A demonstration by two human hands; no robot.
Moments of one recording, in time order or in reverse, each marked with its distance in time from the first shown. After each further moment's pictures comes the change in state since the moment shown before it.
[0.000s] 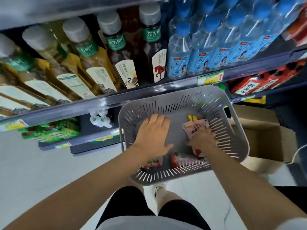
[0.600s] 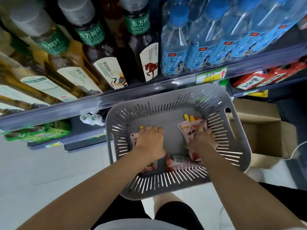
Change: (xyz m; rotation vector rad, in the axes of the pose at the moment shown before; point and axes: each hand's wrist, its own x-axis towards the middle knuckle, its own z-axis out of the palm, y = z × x) left_hand 0.042 0.006 0.049 -0.068 -0.367 -0.129; right_hand 0.028 0.006 0.009 -0.061 -0.005 0.040
